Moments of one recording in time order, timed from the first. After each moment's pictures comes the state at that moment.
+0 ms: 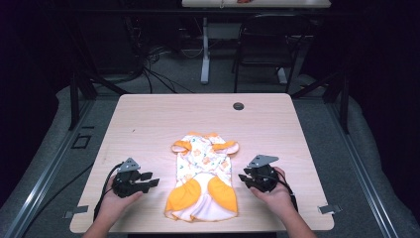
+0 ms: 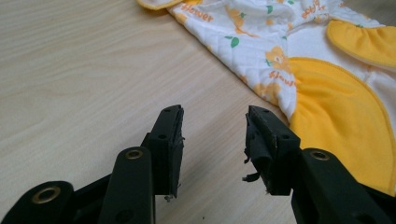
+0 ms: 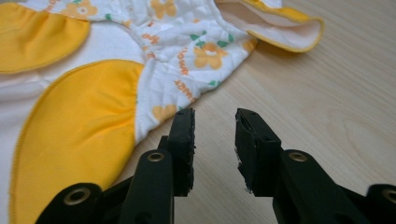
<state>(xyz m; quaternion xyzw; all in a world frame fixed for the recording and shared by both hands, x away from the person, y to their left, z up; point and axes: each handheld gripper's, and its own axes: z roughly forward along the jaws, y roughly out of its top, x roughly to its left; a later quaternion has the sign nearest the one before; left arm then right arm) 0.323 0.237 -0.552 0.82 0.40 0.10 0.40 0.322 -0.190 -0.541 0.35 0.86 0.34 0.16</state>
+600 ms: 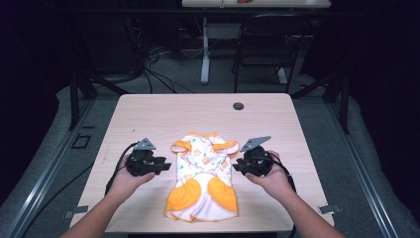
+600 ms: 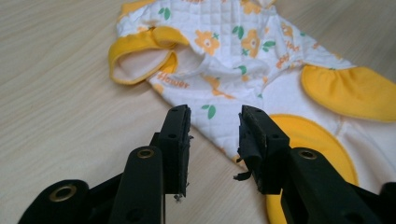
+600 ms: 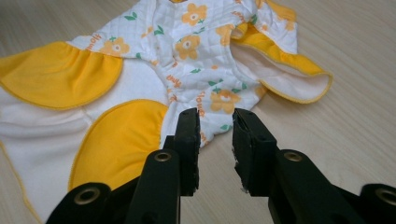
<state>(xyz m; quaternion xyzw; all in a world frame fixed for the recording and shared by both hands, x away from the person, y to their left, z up) 0.365 0.195 -0.507 0.85 0.36 0.08 0.38 0.352 -0.171 -0.493 0.33 0.88 0.33 0.11</state>
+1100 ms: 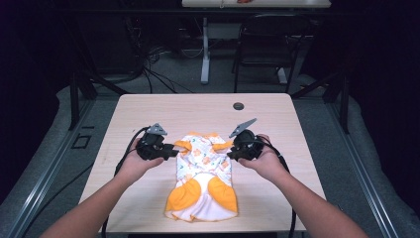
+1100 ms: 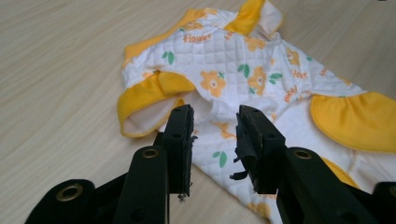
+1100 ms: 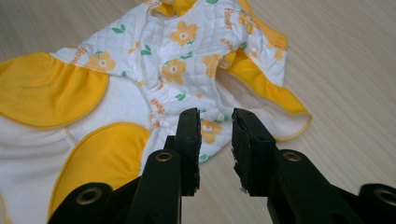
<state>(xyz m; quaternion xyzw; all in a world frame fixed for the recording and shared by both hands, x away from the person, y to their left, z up) 0.405 0.170 -0.488 0.87 0.33 0.09 0.36 0.392 -0.147 -0.471 0.30 0.90 0.28 0.11</state>
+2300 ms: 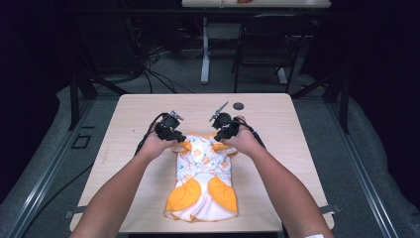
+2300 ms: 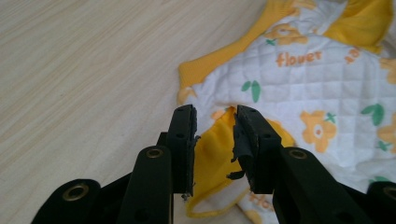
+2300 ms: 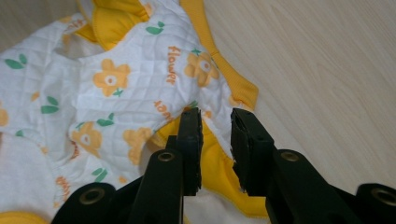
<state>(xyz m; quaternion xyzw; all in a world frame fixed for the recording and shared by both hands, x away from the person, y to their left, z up) 0.492 0.138 -0.525 0.88 0.36 0.11 0.28 0.484 -0.096 -0.501 0.29 0.92 0.22 0.12</state>
